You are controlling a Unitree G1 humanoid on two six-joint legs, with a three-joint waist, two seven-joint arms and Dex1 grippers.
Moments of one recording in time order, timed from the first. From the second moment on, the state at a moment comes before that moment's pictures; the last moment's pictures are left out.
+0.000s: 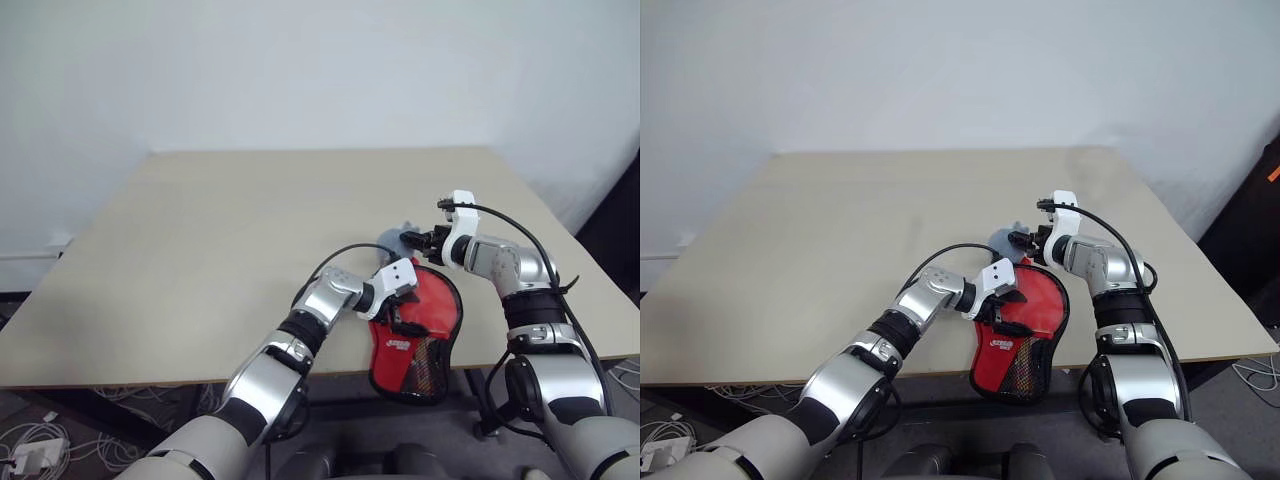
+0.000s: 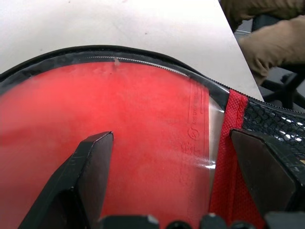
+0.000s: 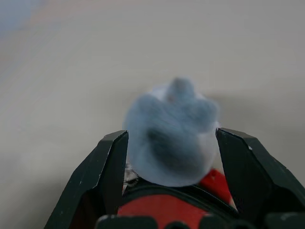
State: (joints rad) left arm -0.83 -0.06 -0.30 0.93 0.14 0.14 -1.11; right arm -0.81 -0.30 -0.09 0.60 0.31 0.75 0.48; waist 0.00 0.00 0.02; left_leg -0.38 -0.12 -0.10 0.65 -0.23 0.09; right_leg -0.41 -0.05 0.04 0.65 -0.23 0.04
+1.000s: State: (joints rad) left arm -0.80 -0.04 -0.31 0.89 0.10 0.17 -1.09; right arm -0.96 -0.18 -0.02 1.02 0.12 0.45 0.39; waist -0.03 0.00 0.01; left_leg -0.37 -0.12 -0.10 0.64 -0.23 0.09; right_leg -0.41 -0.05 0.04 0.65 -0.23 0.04
